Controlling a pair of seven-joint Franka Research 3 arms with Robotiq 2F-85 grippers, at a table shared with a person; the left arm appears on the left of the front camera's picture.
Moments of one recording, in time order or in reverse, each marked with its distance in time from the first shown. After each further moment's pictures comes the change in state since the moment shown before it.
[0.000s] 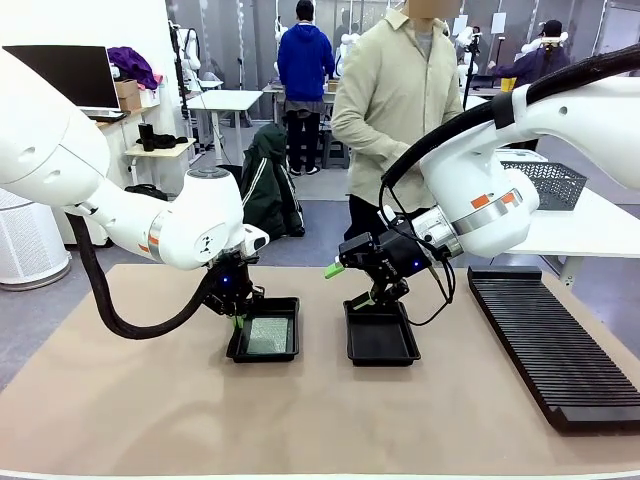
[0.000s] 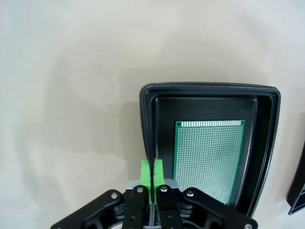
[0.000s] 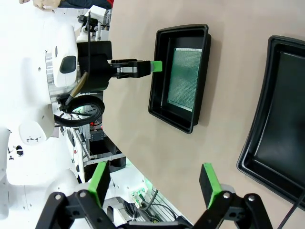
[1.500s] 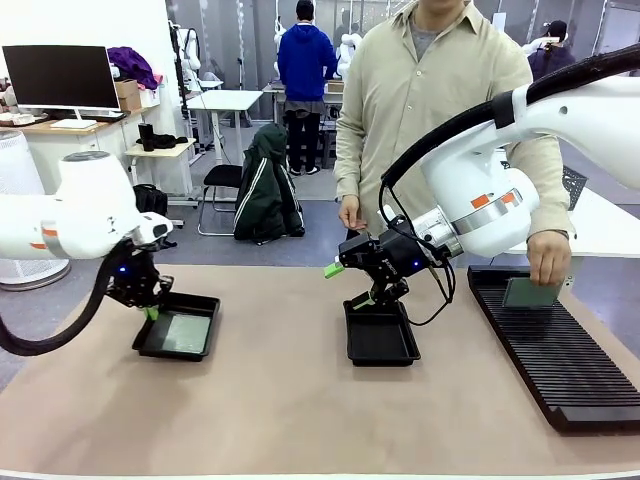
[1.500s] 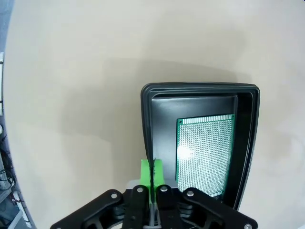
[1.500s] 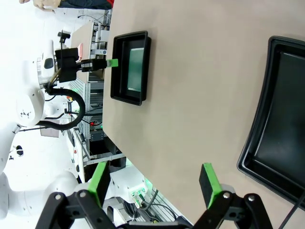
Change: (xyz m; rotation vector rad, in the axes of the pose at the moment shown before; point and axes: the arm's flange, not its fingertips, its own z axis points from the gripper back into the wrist) left arm -0.002 0.187 0.032 -0.026 -0.003 0.043; right arm 0.000 0.001 0.000 0.000 0.000 0.001
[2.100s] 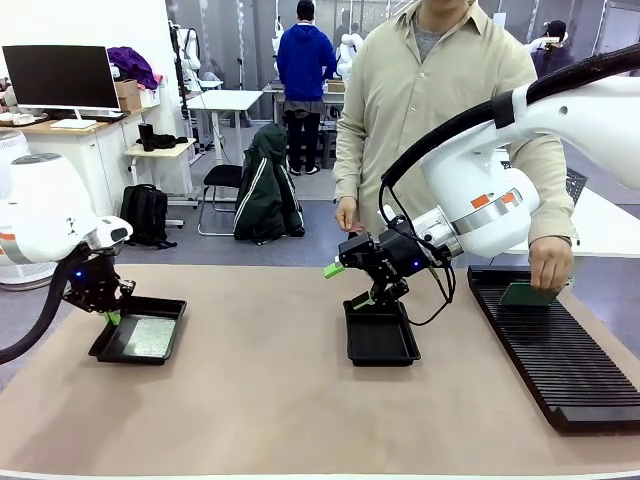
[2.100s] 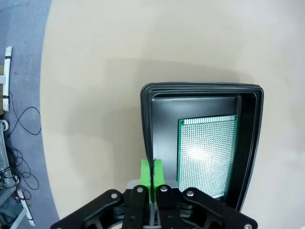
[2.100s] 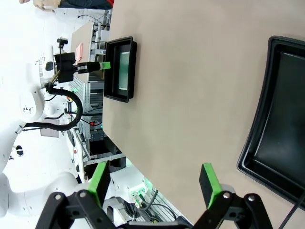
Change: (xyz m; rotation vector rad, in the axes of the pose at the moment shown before) left arm -0.008 0.064 0.003 0.015 0.004 0.015; right arm 0.000 0.000 0.000 0.000 0.000 0.000
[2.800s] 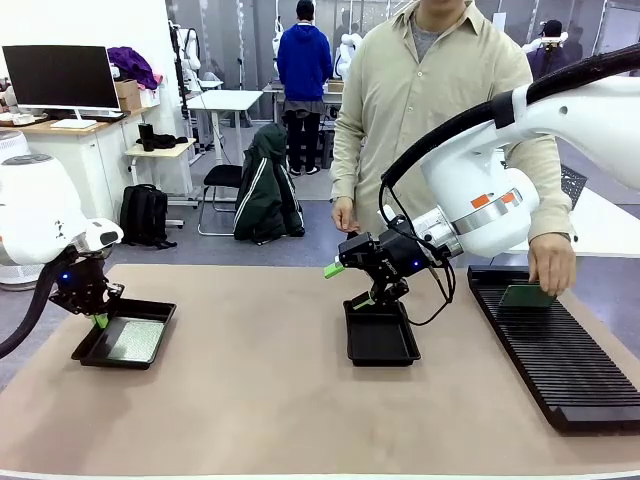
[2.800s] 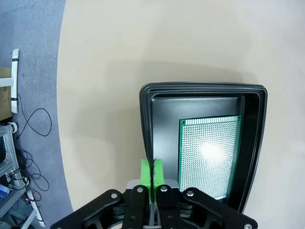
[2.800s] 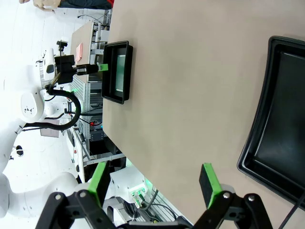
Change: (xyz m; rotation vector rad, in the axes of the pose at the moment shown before) left arm -0.006 0.016 0.001 0.036 0.006 -0.038; right arm 0.000 0.000 0.000 0.000 0.000 0.000
